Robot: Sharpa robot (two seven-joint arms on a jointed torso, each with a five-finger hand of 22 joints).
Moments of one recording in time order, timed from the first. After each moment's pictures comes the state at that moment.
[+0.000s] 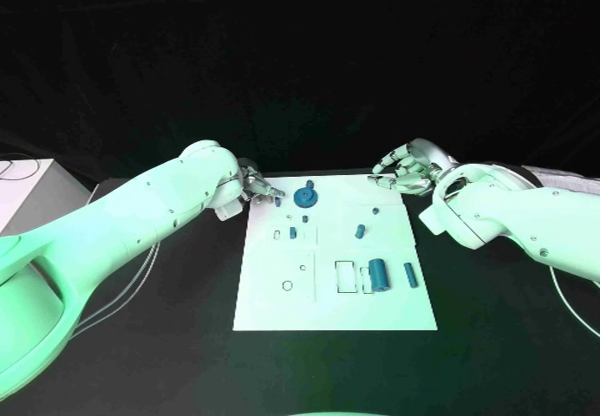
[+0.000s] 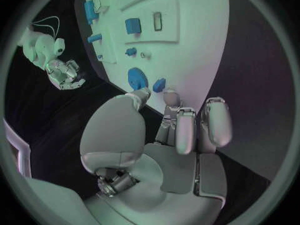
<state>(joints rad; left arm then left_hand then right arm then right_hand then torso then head) 1.24 -0.40 0.23 0.86 -1.10 0.18 -0.51 1.12 -0.17 0.44 0.29 0.05 0.84 0.11 0.48 0.73 1.16 0.04 1.04 0.78 1.46 -0.03 1.49 1.31 0.07 1.36 0.08 1.40 1.26 1.38 -0.82 -0.13 1.47 -0.93 -0.51 -0.18 1.33 -0.20 0.29 0.29 0.30 0.91 0.15 0.23 0.48 1.43 0.07 1.43 1.31 1.47 0.00 1.52 1.31 0.01 1.47 0.10 1.50 1.31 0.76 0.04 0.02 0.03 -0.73</state>
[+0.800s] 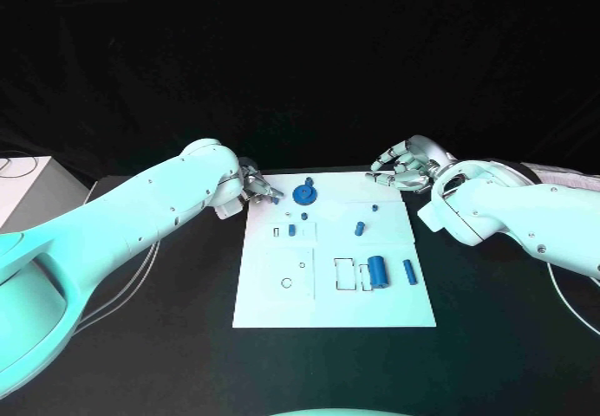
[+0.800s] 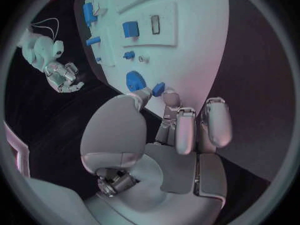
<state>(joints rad) 1.25 -0.39 0.21 0.84 -1.10 0.20 -0.51 1.21 -0.15 0.49 0.25 0.05 0.86 0.10 0.48 0.72 1.17 0.03 1.04 0.78 1.46 -0.03 1.49 1.31 0.07 1.37 0.07 1.40 1.27 1.38 -0.82 -0.13 1.47 -0.93 -0.51 -0.18 1.33 -0.20 0.29 0.29 0.30 0.91 0.15 0.23 0.48 1.43 0.07 1.43 1.31 1.47 0.00 1.52 1.31 0.01 1.47 0.10 1.50 1.31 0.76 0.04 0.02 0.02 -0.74</state>
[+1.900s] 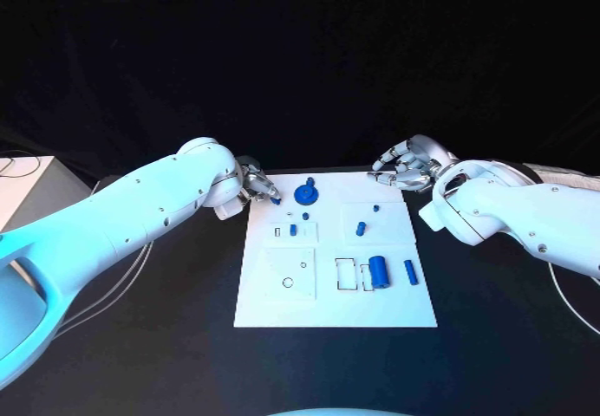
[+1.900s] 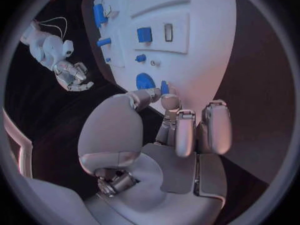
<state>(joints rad) 1.24 -0.45 0.21 0.95 -1.05 0.18 -0.51 1.15 -0.18 0.79 0.09 0.23 0.86 0.09 0.58 0.71 1.25 0.00 1.08 0.82 1.47 -0.06 1.54 1.31 0.07 1.41 0.04 1.44 1.31 1.38 -0.82 -0.13 1.47 -0.93 -0.51 -0.18 1.33 -0.20 0.29 0.29 0.30 0.91 0.15 0.23 0.48 1.43 0.07 1.43 1.31 1.47 0.00 1.52 1.31 0.01 1.47 0.10 1.50 1.31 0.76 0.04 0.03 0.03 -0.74</state>
